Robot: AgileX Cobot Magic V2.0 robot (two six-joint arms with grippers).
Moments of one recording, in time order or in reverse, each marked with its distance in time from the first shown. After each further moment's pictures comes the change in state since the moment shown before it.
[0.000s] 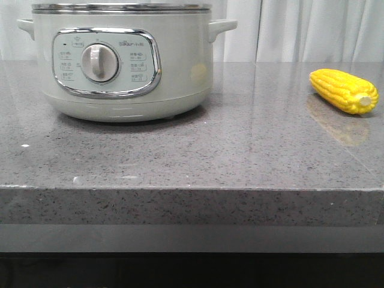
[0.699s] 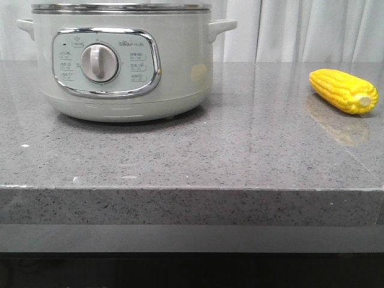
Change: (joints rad) left arm 0.365 -0.585 0.246 0.010 0.366 0.000; right arm 0.000 0.000 0.000 0.000 -0.002 0.000
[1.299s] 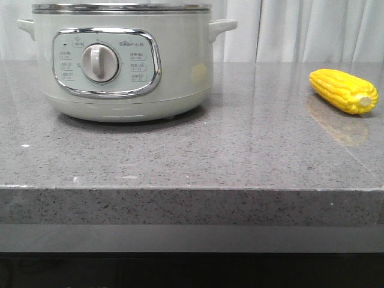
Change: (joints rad) left arm 0.022 -0.009 0.000 -0.036 -0.019 0.000; right arm 0.000 -0.002 0.000 0.000 -0.022 0.000
